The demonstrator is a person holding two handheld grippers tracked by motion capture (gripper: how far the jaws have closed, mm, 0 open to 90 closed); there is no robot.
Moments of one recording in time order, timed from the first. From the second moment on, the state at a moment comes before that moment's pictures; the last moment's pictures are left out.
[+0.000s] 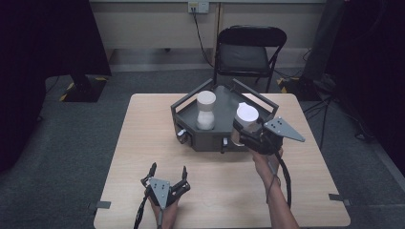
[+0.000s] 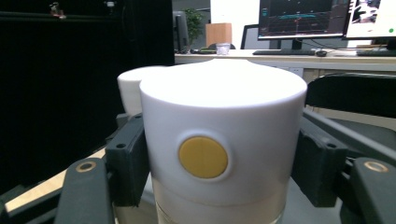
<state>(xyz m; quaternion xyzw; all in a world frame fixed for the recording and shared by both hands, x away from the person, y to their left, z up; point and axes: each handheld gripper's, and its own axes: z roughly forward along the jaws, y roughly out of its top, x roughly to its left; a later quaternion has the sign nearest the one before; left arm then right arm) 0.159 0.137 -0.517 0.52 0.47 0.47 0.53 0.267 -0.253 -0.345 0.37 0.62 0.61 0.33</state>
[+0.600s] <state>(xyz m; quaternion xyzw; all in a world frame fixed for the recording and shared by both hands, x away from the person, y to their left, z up) 0.159 0.138 -0.517 0.53 0.47 0.47 0.53 0.301 -0.225 -0.335 0.40 0.61 0.58 0.37</state>
